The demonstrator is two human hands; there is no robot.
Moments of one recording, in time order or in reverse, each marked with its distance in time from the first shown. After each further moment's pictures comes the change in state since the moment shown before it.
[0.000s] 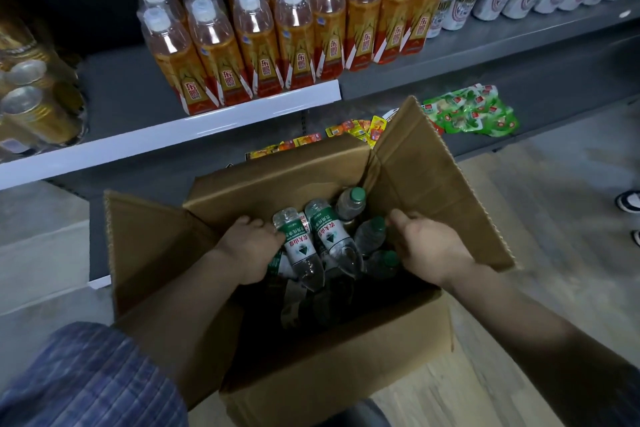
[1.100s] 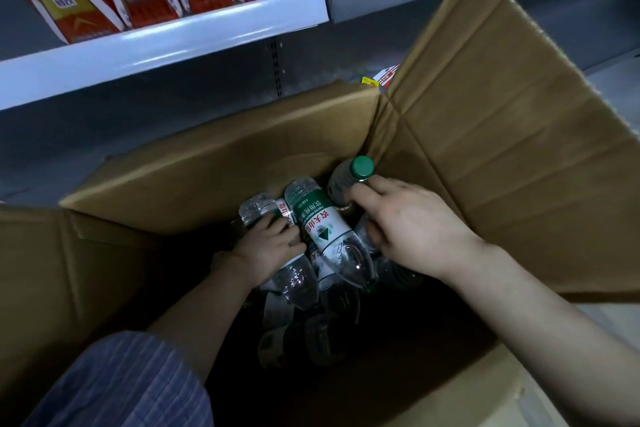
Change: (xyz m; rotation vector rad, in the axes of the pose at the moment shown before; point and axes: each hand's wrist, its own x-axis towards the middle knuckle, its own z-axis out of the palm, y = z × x) left_hand 0.173 0.025 0.131 0.175 0.214 0.324; right_hand 0.096 -0.003 0.072 -0.068 0.150 -0.236
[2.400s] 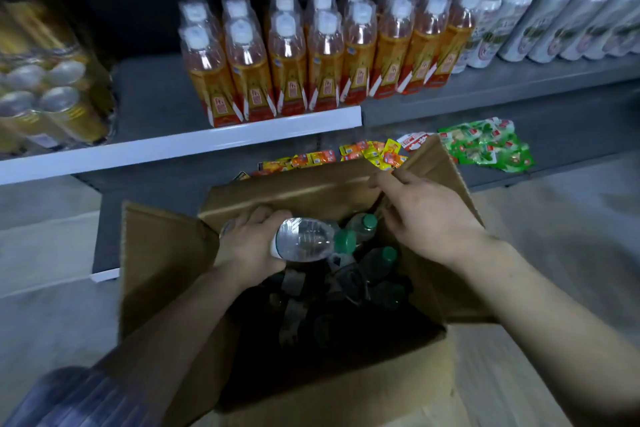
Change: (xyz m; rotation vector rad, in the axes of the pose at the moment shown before) left_hand -0.160 -0.014 -0.164 -0.784 0.242 -0.713; right_hand -0.038 -0.041 -0.176 -0.050 0.138 -0.045
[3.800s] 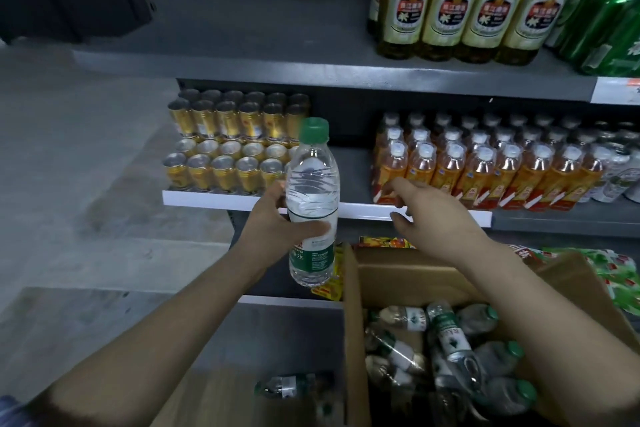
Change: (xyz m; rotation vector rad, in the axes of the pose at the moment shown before) left_hand -0.190 -0.127 -0.204 -1.097 0.558 -0.197; right_hand 0.043 -0.255 -0.095 0.063 0.170 -0.239
